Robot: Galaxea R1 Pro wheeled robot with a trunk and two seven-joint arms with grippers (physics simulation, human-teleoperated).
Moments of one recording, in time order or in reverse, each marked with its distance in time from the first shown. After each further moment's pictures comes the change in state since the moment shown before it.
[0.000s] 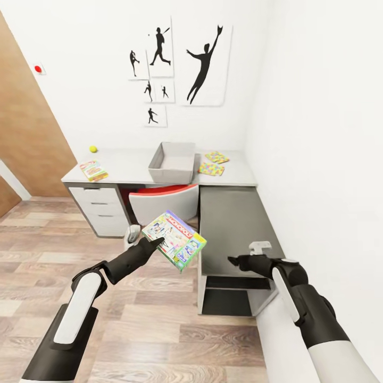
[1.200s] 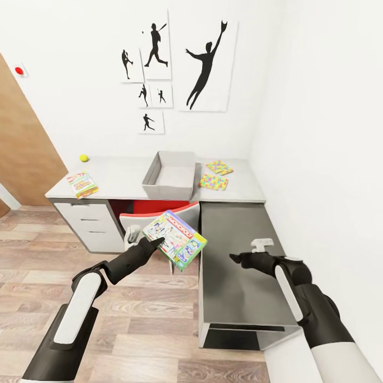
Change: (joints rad) left arm 0.000 -0.001 -0.001 0.000 0.005 0.000 0.000; right arm 0.004 -0.009 -0.009 -0.047 -0.003 0.018 0.006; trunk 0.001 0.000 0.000
